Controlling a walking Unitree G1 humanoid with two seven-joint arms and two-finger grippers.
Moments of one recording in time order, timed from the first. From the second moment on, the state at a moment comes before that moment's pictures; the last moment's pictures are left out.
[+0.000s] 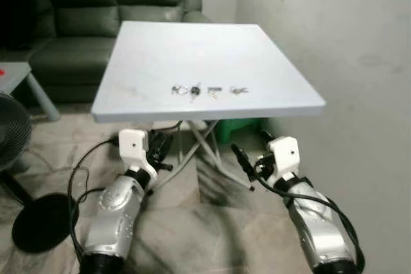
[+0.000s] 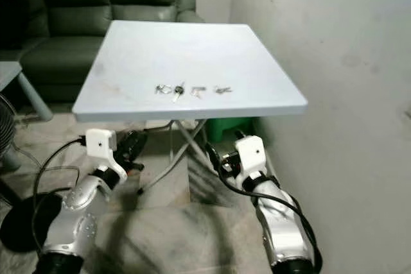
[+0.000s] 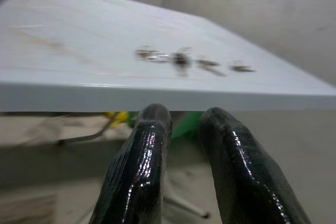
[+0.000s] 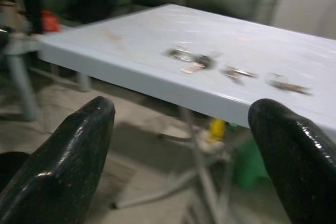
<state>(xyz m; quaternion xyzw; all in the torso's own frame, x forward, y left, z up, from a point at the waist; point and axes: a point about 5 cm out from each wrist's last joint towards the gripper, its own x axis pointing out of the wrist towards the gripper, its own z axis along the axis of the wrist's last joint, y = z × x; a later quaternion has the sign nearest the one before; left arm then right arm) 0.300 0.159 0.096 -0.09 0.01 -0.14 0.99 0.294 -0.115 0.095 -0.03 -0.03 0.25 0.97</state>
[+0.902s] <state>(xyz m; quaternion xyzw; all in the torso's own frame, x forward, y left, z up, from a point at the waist) 0.299 0.164 0.095 -0.09 0.02 -0.13 0.99 0.294 -0.112 0.097 -0.03 -0.03 0.26 0.96</state>
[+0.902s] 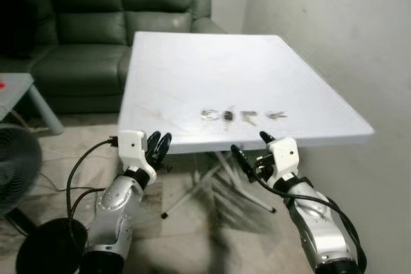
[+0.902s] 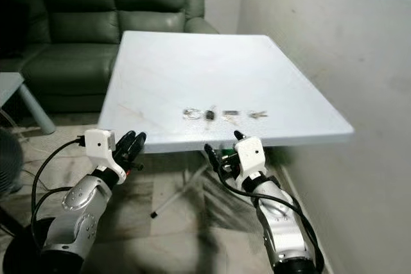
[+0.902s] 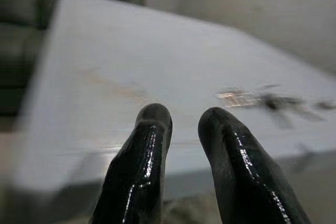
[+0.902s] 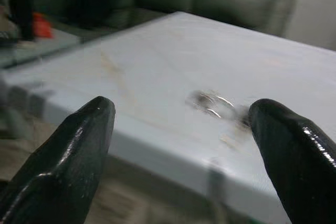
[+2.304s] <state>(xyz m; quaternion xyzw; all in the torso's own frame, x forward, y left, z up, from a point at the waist) 0.281 0.132 0.098 -0.06 -0.02 -0.19 0.98 0.292 -0.123 0.091 -0.02 0.00 0.26 0.97</state>
